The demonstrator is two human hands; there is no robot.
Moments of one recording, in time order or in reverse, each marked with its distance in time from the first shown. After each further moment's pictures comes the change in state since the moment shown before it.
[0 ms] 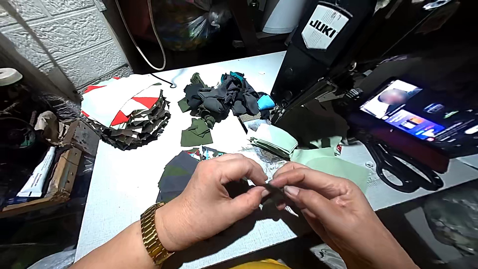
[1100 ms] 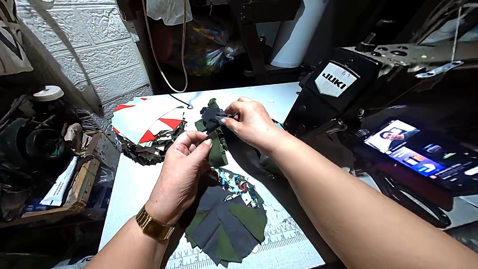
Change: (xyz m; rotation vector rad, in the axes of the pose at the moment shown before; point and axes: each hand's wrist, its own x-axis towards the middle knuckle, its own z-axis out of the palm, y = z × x) left_hand 0.010 0.001 -0.056 -0.522 0.619 -0.494; right_hand 0.217 0.003 0.047 -0.900 -0.118 -0.207
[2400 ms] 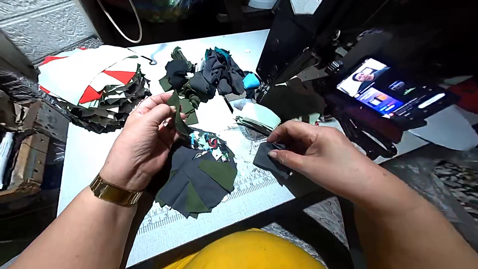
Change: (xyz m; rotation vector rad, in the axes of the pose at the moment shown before) left_hand -0.002 -0.009 0.009 -0.031 0.080 -0.185; right_hand -0.201 -0.001 -0.071 0.155 -0.093 0.305
